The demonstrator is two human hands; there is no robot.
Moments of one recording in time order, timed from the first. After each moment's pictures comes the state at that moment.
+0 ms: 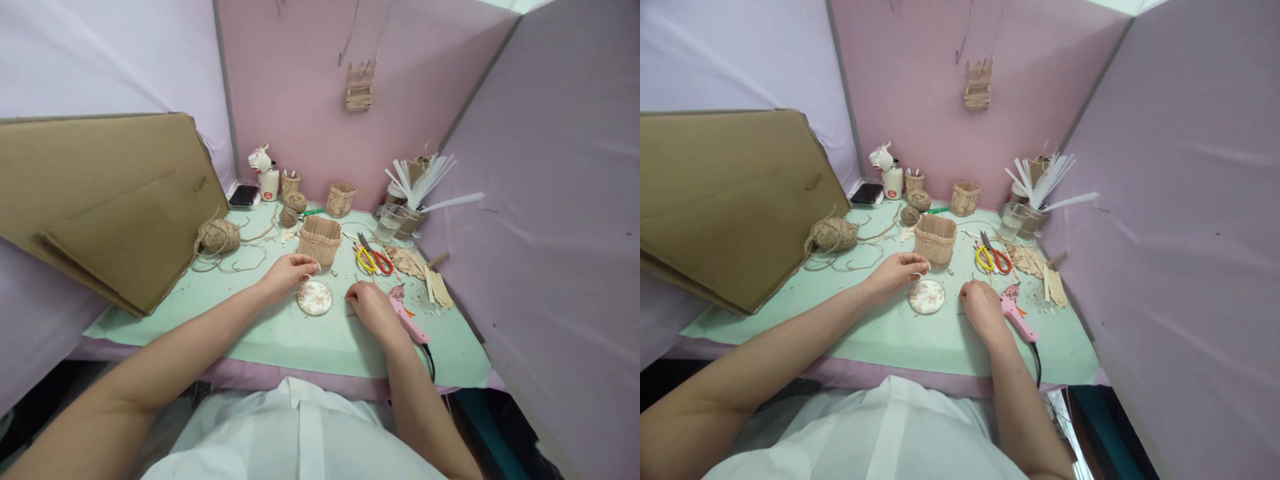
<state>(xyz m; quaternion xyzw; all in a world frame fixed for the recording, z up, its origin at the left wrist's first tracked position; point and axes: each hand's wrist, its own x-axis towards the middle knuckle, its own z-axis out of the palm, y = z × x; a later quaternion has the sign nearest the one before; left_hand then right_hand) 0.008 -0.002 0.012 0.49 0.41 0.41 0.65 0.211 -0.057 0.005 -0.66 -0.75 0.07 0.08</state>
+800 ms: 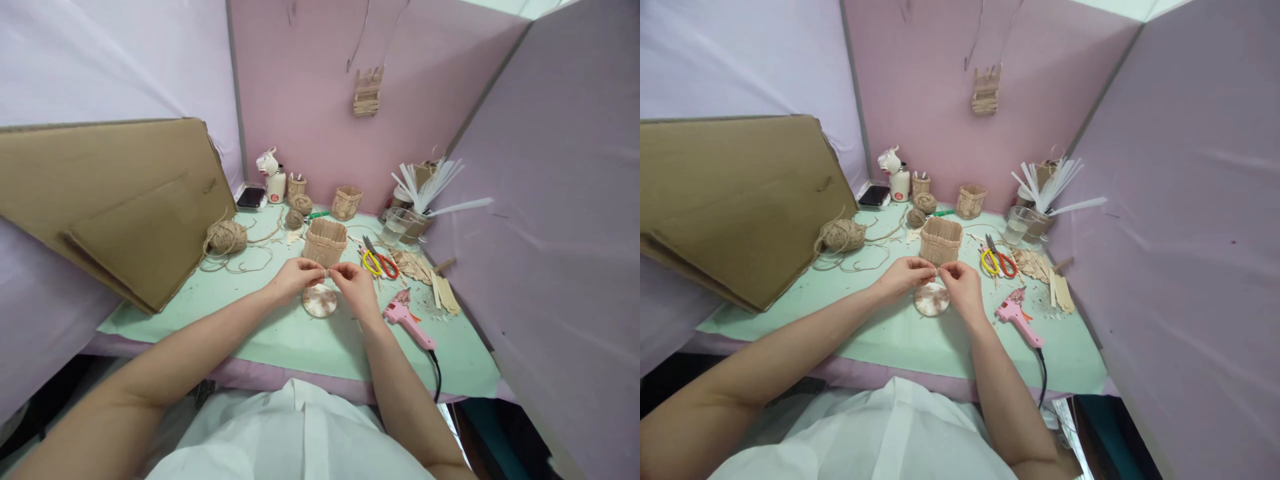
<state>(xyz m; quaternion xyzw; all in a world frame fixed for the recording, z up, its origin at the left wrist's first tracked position) 0.013 -0.003 0.007 0.49 0.42 0.42 0.64 0.164 -0.025 0.002 -0.56 -0.58 0.32 0.50</state>
